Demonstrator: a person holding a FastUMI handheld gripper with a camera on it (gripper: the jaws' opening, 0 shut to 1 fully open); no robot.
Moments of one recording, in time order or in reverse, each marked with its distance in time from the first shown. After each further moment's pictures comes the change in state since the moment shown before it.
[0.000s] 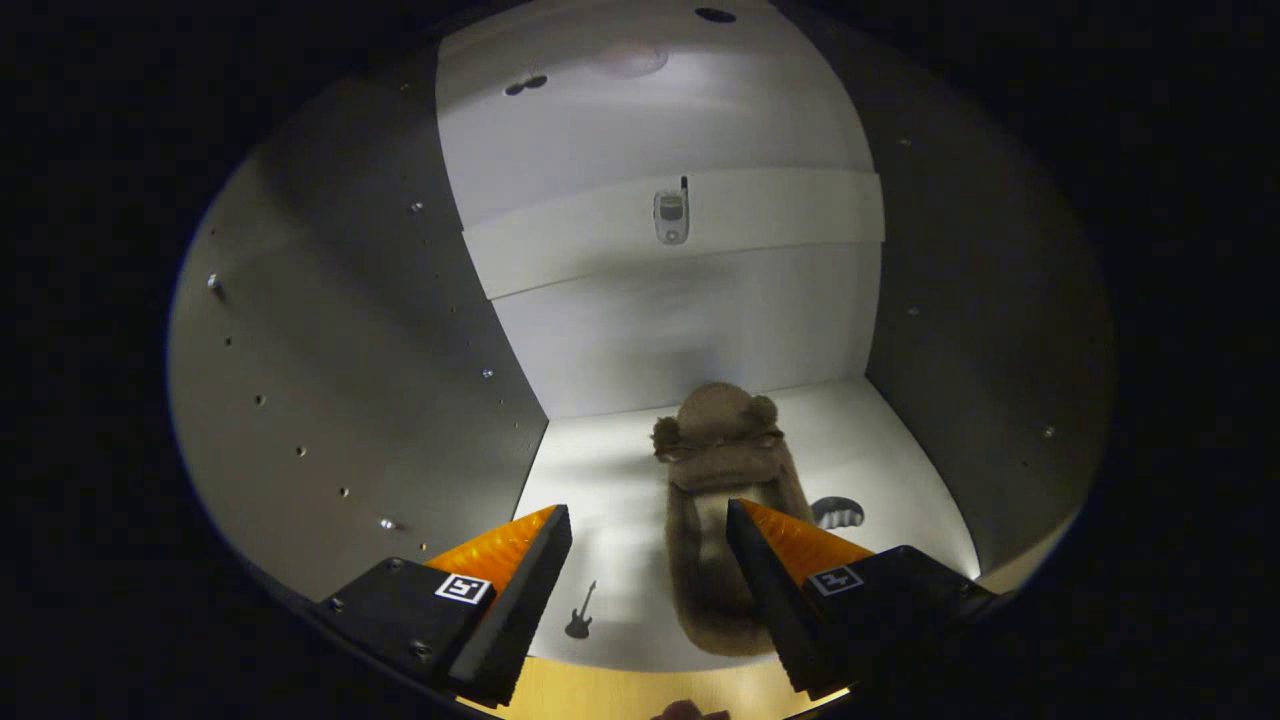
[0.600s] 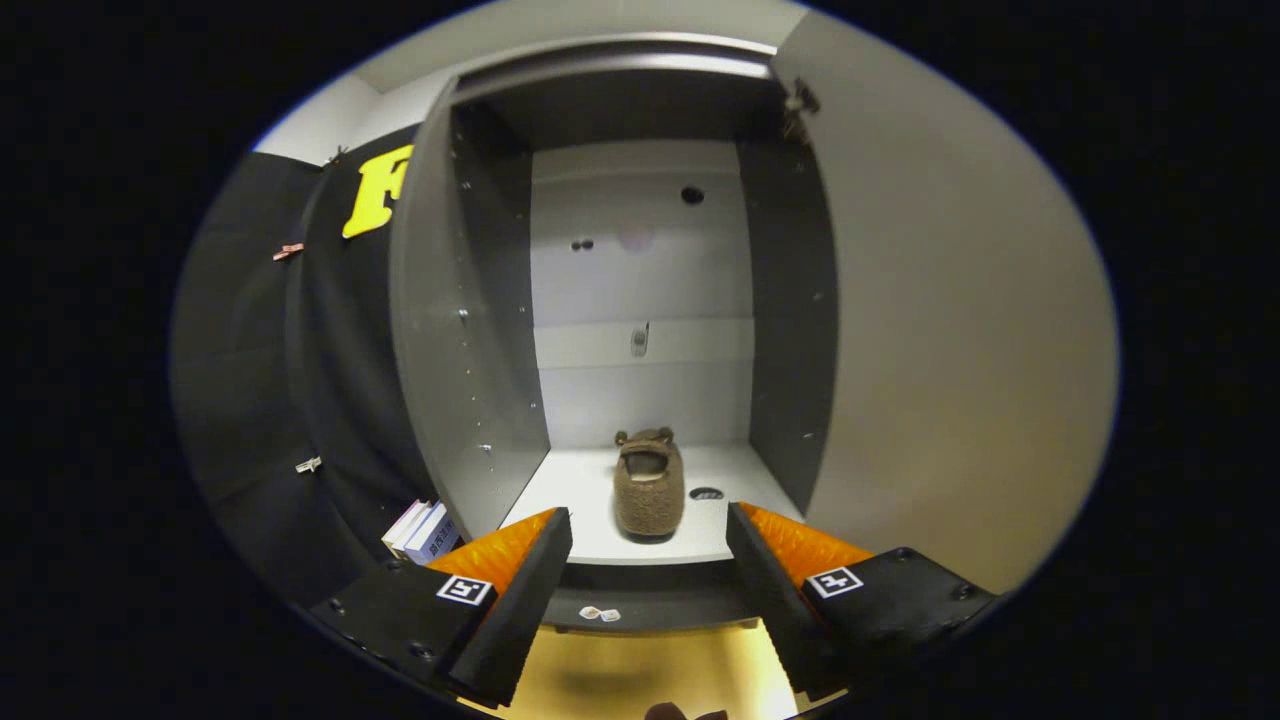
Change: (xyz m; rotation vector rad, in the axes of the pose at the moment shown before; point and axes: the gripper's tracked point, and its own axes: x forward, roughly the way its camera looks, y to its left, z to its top) arm -0.246 -0.030 -0.024 -0.145 -0.405 -0.075
